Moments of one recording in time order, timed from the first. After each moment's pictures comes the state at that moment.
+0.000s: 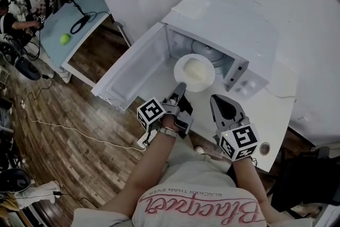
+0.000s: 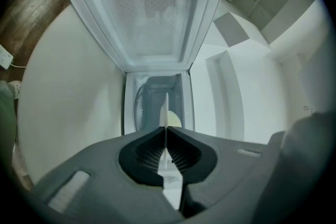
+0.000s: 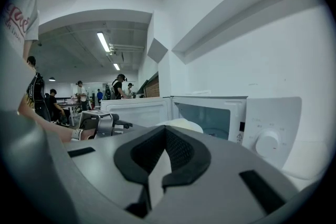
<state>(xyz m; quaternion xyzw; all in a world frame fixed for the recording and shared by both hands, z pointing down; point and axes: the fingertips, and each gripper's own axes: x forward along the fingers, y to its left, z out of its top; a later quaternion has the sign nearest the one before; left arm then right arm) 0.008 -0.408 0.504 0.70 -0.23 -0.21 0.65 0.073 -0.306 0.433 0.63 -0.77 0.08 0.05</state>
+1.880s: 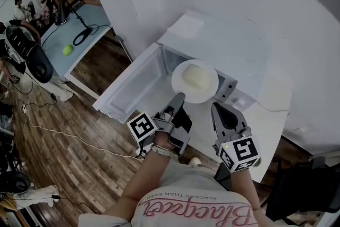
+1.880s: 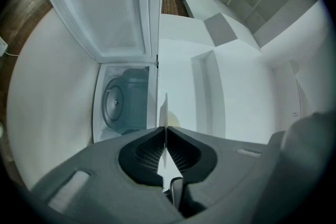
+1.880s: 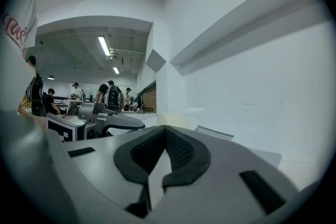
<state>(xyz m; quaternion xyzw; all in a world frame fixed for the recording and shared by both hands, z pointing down) 0.024 -0.382 0.393 0.69 -0.18 -0.25 0.66 0.100 -0.304 0.361 0.64 -0.77 0.04 0.04</state>
